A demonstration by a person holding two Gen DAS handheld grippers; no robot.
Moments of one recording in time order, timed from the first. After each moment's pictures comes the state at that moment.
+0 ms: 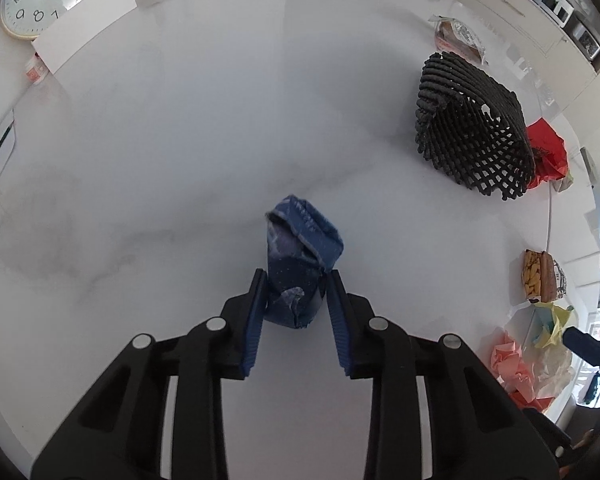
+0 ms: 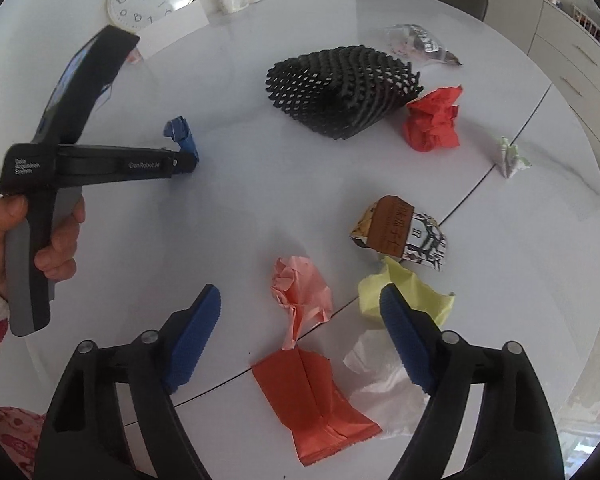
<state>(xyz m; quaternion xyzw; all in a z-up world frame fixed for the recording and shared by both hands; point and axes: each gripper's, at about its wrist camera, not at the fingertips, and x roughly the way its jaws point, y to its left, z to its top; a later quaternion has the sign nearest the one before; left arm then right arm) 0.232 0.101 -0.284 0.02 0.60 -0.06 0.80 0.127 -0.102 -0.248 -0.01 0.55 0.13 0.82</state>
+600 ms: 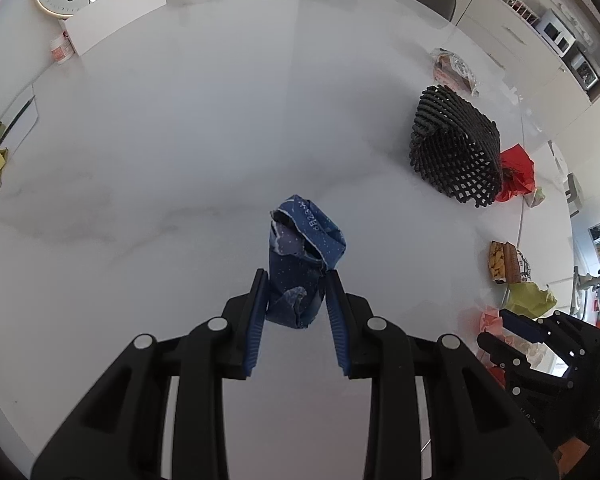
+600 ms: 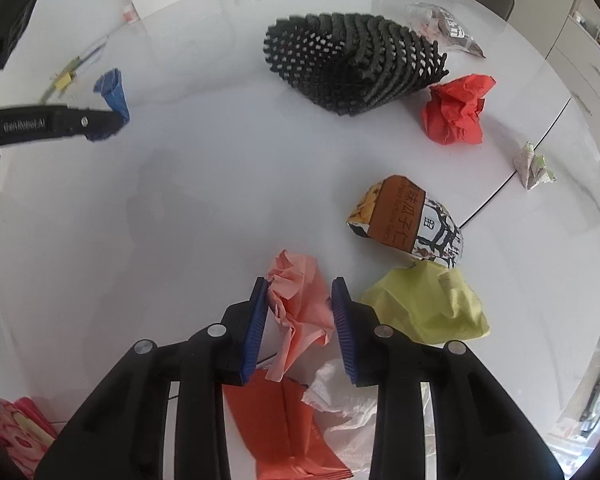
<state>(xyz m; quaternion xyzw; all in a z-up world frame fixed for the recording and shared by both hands) 0.217 0.116 -0.250 -0.02 0.58 -0.06 0.81 0.141 -0.102 -0.270 -0.05 0.58 0.14 0.80</state>
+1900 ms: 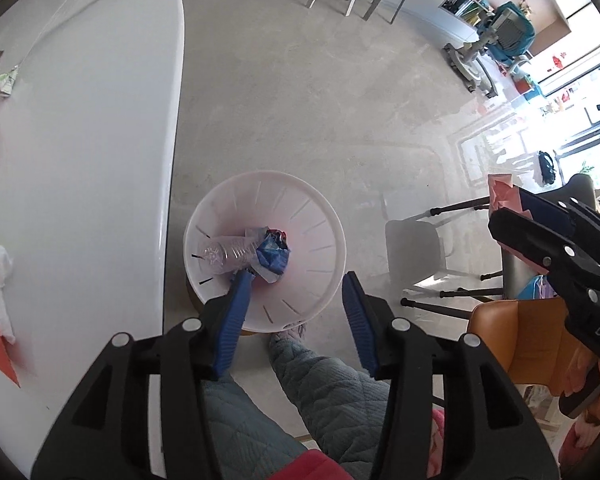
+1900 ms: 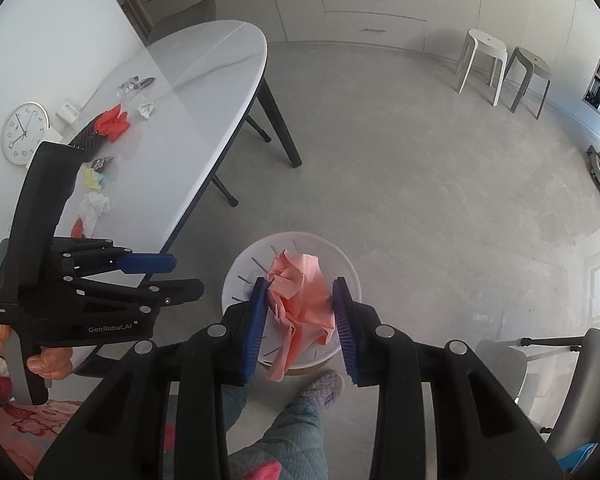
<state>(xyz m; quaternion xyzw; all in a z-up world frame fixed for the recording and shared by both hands) -0.044 -0.312 -0.288 0.18 0.63 -0.38 0.66 -0.151 -0.446 -0.216 0.17 0.51 -0.10 0.84</state>
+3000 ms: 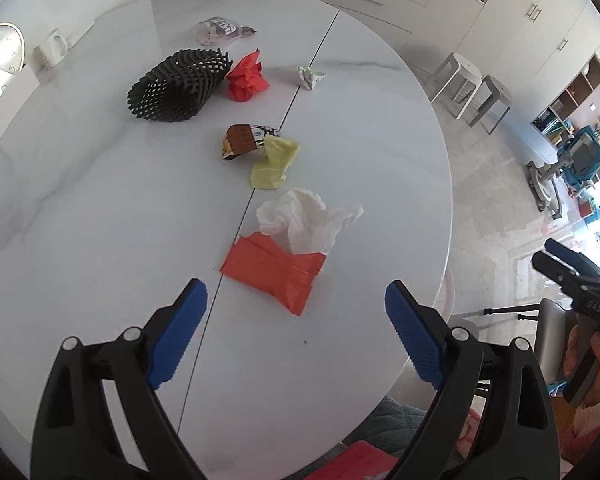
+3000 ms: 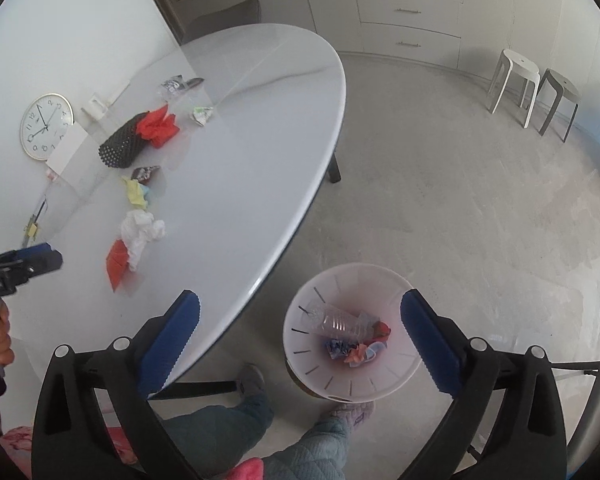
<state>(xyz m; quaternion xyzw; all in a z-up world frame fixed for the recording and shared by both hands) 0.043 -0.057 -0.199 0.09 0.57 -0.22 0.79 -0.082 -0.366 -0.198 0.16 0.49 -0.06 0.85</state>
